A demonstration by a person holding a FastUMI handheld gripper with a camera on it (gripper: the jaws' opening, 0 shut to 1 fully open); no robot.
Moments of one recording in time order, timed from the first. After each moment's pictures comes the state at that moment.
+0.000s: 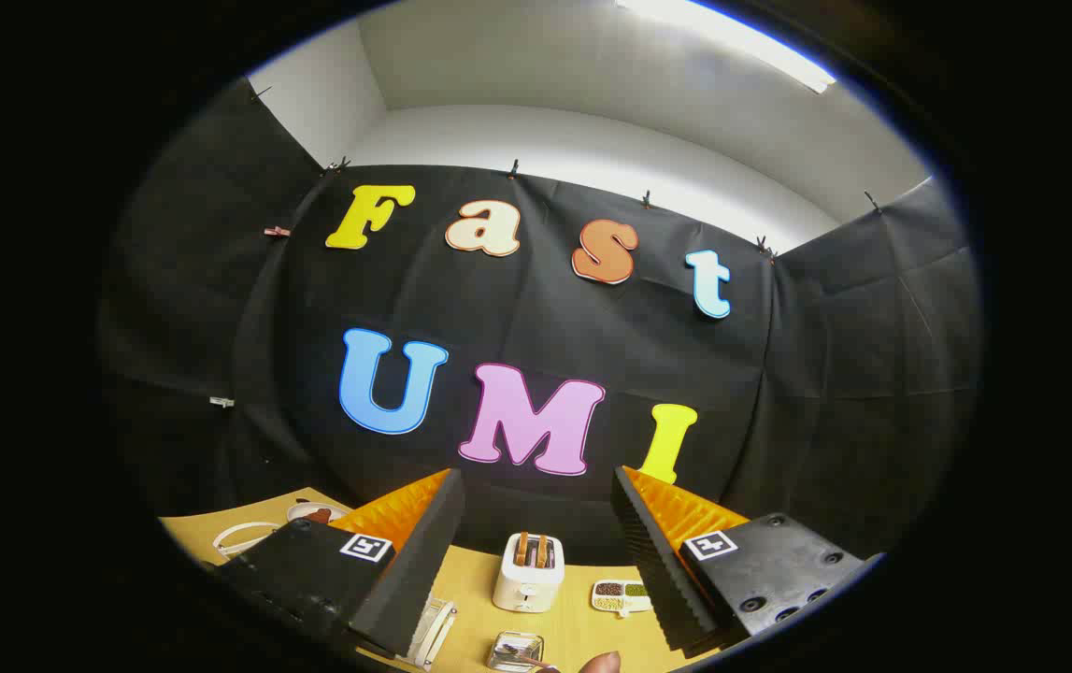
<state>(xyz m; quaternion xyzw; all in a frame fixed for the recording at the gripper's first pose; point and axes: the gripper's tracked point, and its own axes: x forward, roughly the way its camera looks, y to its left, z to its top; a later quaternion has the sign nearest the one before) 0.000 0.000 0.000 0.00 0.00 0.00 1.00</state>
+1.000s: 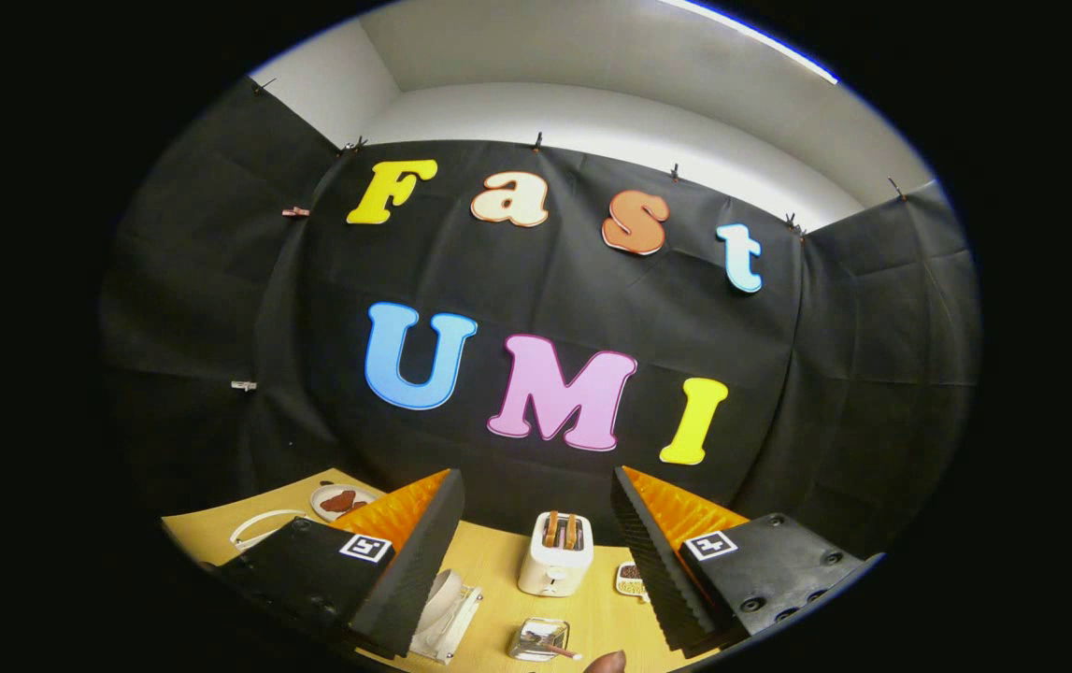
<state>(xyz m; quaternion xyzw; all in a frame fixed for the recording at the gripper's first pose) 0.008 0.046 -0.030 0.00 0.07 0.05 1.00</state>
